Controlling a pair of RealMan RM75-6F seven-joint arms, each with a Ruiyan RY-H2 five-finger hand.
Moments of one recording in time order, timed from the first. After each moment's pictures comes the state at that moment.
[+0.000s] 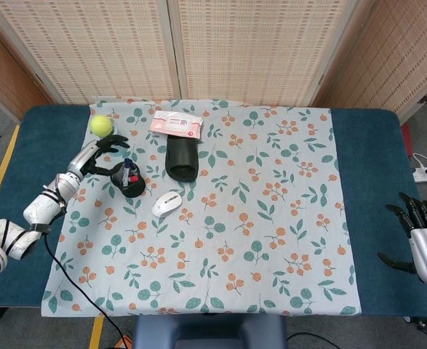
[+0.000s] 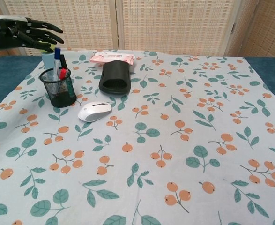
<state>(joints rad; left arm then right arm) -0.91 -1.35 -0.14 -0.90 1.55 0.65 -1.51 0.08 -0.89 0.07 -1.86 -1.43 1.43 -0.06</state>
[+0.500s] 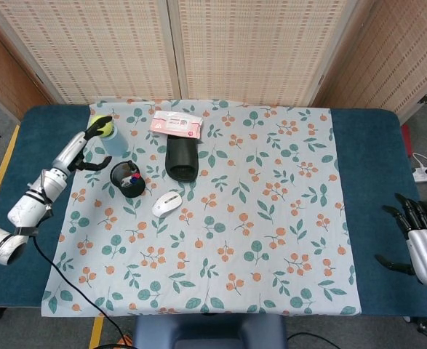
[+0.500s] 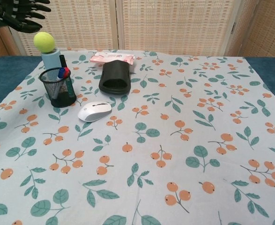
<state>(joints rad) -0.85 -1.24 -0.17 -1.03 1.48 0.82 -1.16 0.08 -0.88 0.06 -1.86 -1.47 1.42 -0.02</state>
